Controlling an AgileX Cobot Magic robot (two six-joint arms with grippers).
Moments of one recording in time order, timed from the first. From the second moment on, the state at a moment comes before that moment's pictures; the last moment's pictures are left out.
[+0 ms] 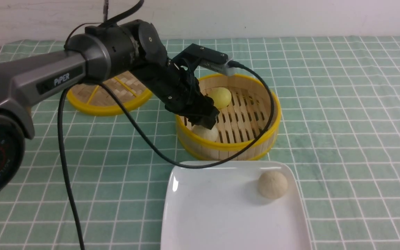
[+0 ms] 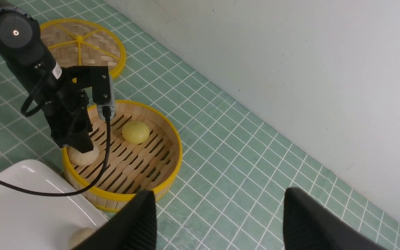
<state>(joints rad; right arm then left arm) 0.38 1.10 -1.86 0.04 1.27 -0.37 -0.42 2.08 -1.67 -0.43 0.79 0.56</state>
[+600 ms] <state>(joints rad) 0.38 1.10 -1.86 0.07 1.27 -0.38 -0.42 2.11 -1.68 -0.46 0.82 0.56</state>
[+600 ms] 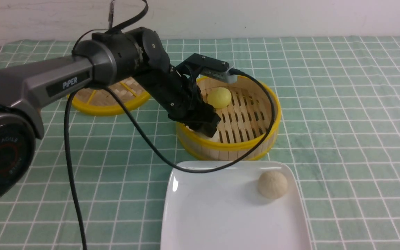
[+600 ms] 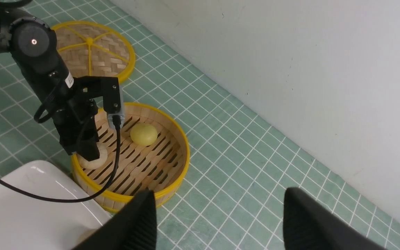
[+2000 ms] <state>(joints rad) 0.38 1.10 -1.86 0.13 1.27 -0.42 -0.55 1.67 -1.72 -0.26 1.21 0.31</state>
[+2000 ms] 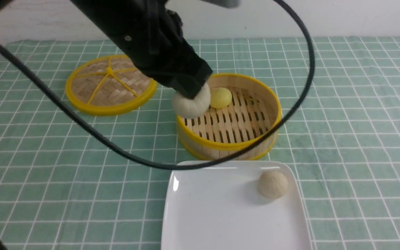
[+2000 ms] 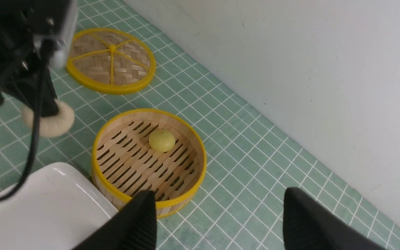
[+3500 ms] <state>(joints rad) 0.38 1.10 -1.86 0.18 1.27 -0.46 -0.67 2.09 -1.72 -0.29 1.06 0.37</state>
